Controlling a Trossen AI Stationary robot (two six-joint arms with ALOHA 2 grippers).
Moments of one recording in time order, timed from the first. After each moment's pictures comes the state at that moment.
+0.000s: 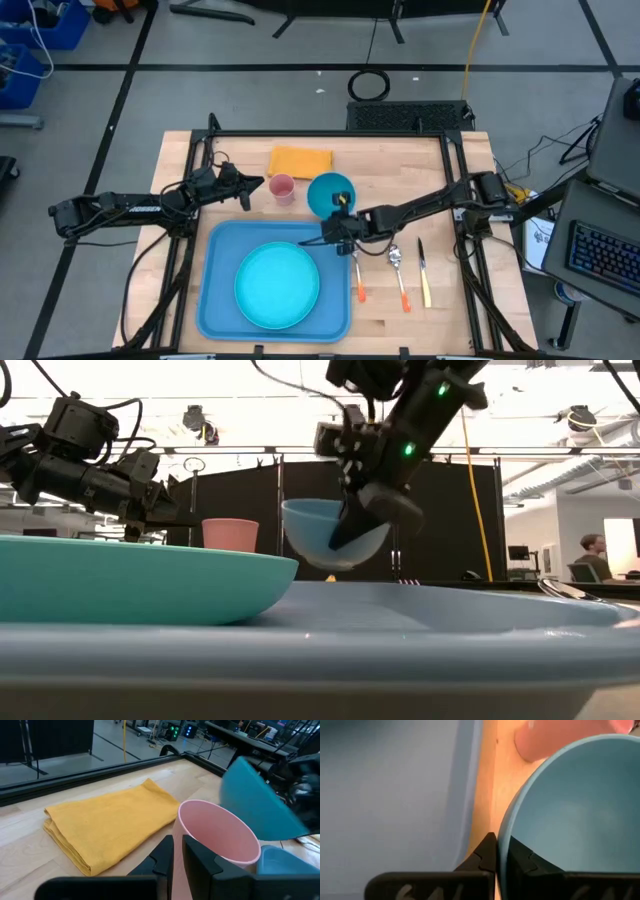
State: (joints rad) left arm 0.52 0.88 0.01 0.65 0.09 -0.32; right arm 0.17 1.83 1.17 -0.30 0.49 -0.23
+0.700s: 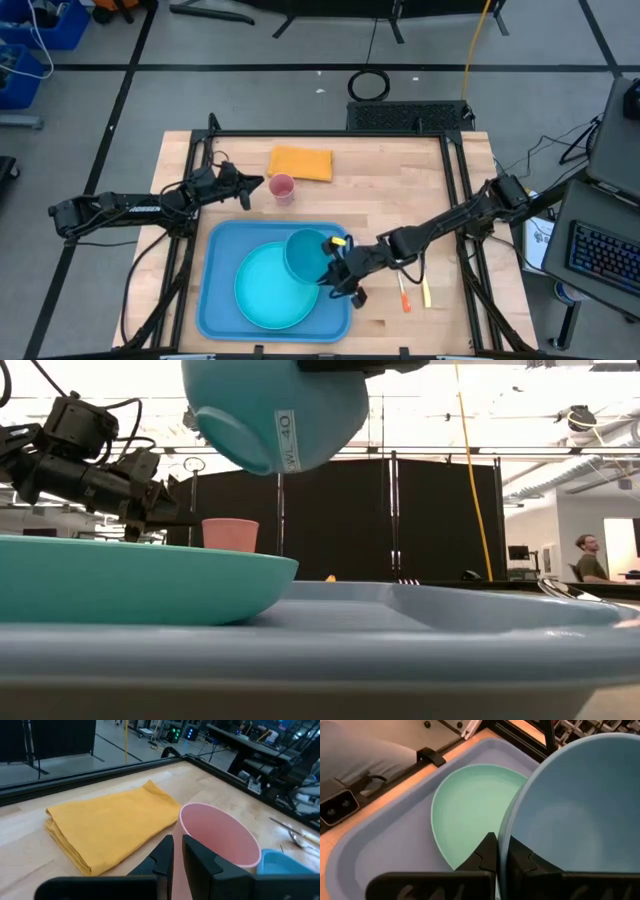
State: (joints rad) left arm 0.52 0.88 0.01 0.66 0.08 -0.35; right arm 0.38 1.73 1.17 0.01 0.05 -0.34
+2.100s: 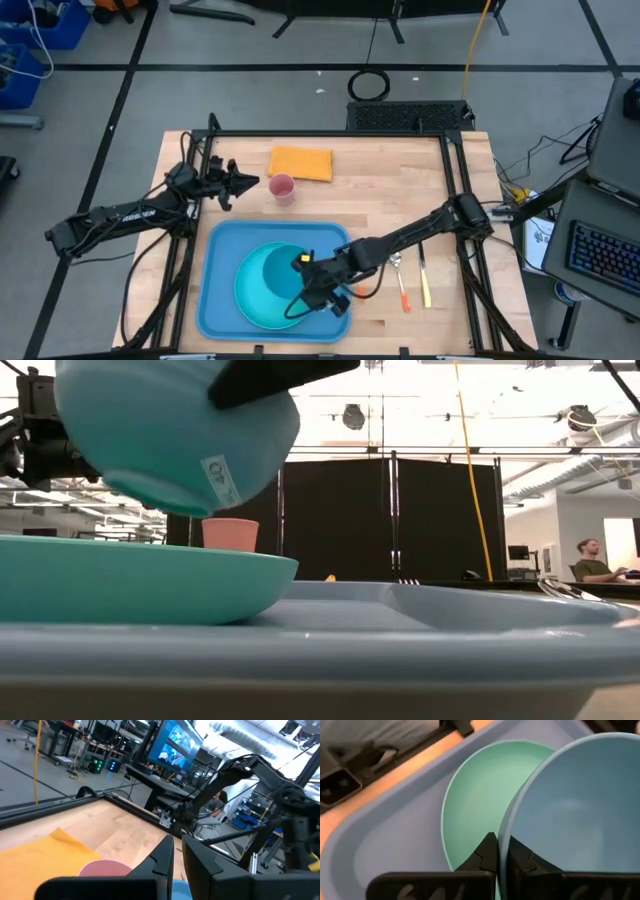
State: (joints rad) left arm 0.66 0.69 0.01 0.81 0.56 -0.53; right arm 0.37 2.09 1.73 -0.50 -0.08 -0.46
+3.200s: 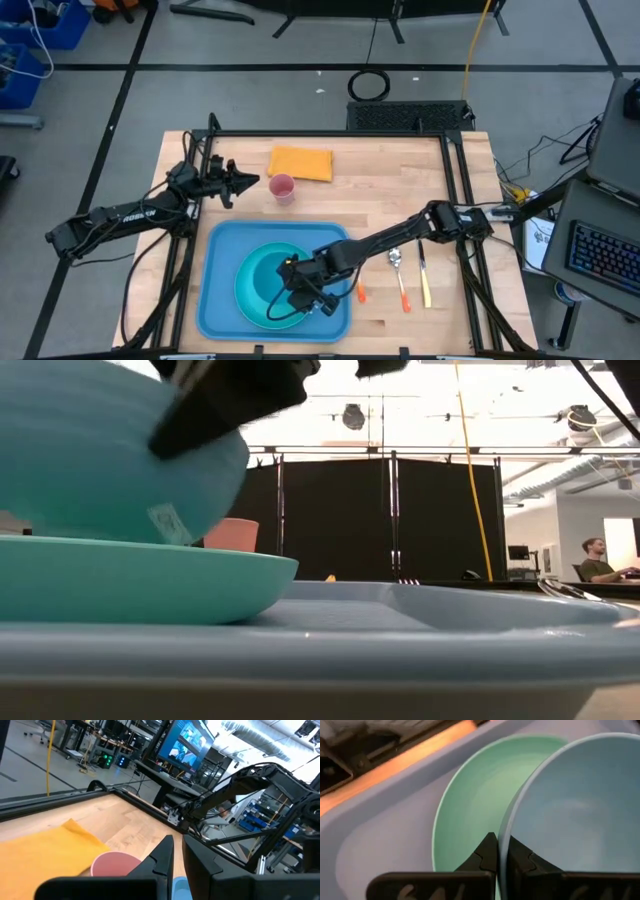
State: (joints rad) left arm 0.68 0.69 0.01 0.77 0.54 -0.54; right arm 0.33 2.27 1.98 -0.65 -0.19 -0.56
